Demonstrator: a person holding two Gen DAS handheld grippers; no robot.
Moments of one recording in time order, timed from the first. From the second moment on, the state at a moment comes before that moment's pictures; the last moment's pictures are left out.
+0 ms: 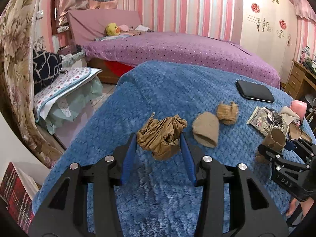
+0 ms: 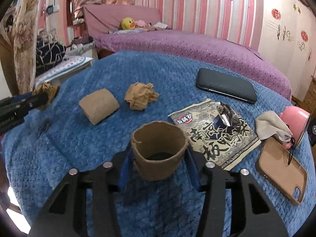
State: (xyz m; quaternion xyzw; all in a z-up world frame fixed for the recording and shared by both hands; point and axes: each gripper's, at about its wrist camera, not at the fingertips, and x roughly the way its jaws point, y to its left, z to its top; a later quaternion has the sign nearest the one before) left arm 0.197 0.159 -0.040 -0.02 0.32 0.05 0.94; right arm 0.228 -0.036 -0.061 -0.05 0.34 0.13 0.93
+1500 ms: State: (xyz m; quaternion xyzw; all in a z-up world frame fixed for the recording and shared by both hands) left arm 0.159 -0.047 -0.025 0.00 0.29 -0.08 0.95; right arm 0.111 -0.335 -0.024 0.01 0.28 -0.10 0.96
